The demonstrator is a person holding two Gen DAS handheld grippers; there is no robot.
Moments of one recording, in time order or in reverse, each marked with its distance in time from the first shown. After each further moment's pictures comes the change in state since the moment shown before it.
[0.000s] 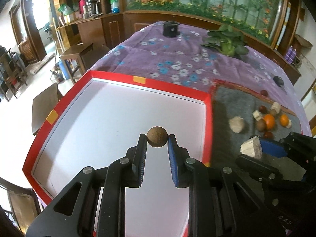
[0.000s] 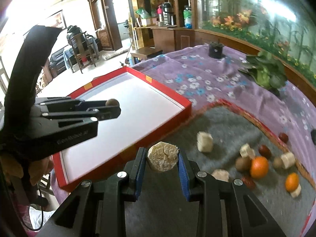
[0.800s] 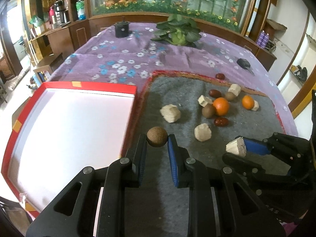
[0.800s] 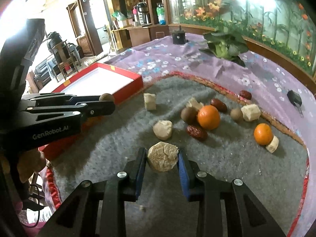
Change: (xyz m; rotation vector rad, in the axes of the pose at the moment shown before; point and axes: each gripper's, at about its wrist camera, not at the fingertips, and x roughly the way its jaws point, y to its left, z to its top) left arm -0.012 -0.090 -0.015 0.135 -0.011 -0.155; right arm -0.045 -0.061 -0.074 0.125 -0.004 -0.092
